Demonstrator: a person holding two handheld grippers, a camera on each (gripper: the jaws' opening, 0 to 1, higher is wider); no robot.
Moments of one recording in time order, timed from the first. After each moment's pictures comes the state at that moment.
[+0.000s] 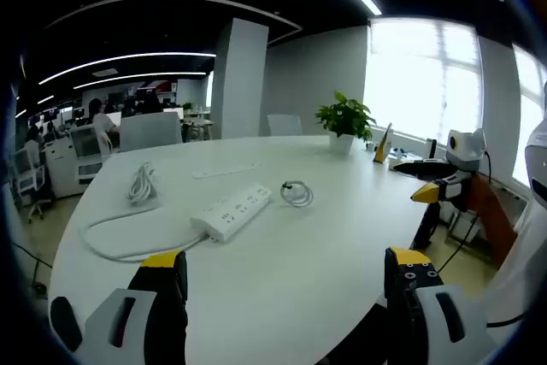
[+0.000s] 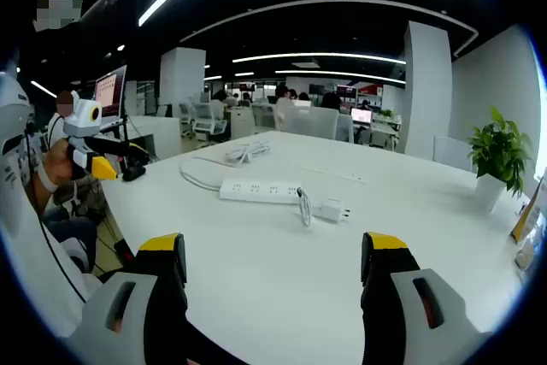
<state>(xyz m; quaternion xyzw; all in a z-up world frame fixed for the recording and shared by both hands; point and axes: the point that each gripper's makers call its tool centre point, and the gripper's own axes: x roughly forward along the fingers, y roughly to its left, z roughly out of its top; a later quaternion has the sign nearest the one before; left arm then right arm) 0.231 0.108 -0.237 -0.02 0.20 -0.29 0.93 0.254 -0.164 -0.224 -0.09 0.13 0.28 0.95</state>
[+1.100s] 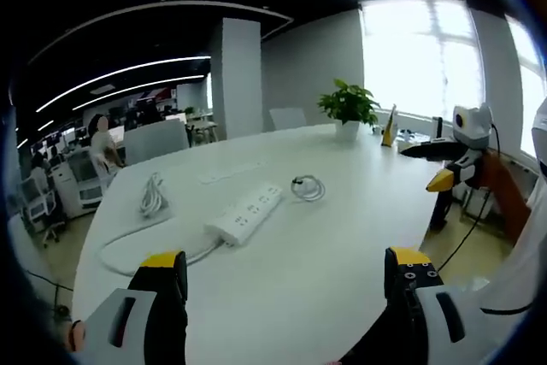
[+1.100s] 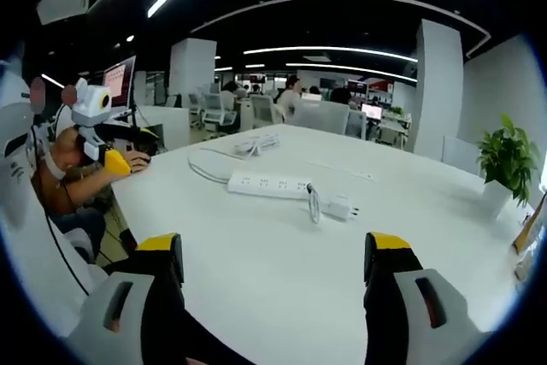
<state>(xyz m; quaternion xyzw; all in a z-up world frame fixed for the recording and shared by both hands) 0.242 0.115 -0.234 0.04 0.20 -0.27 0.94 0.251 -0.153 -0.226 -0.11 0.15 0.31 0.93</state>
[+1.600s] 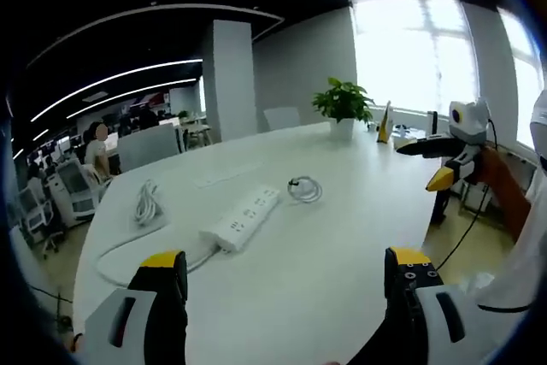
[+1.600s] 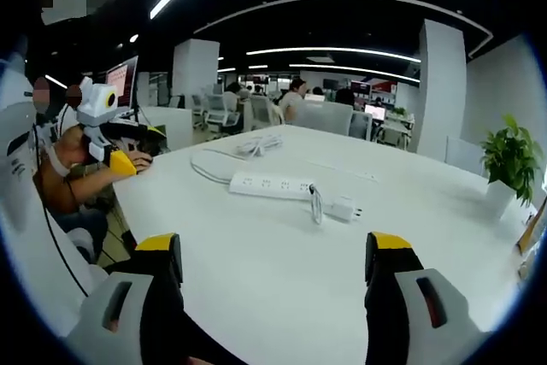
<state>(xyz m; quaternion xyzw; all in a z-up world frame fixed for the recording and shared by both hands) 0.252 0.106 -0.235 0.06 0.20 -0.29 0.94 0.258 -0.152 -0.231 -0.10 0.14 0.31 0.93</state>
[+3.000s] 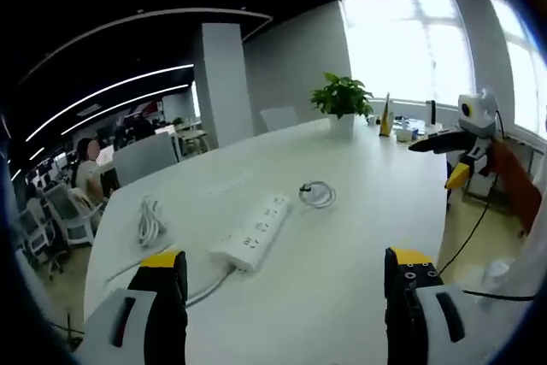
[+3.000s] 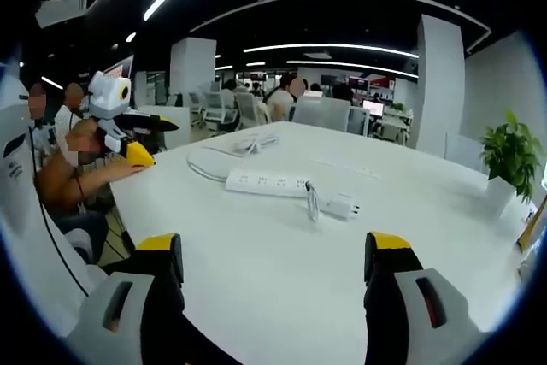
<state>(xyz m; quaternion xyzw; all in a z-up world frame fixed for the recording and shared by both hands) 0.298 0.108 -0.231 0.09 0.19 -0.30 0.93 0.261 -0.156 -0.230 -0.10 0.15 0.31 0.93</state>
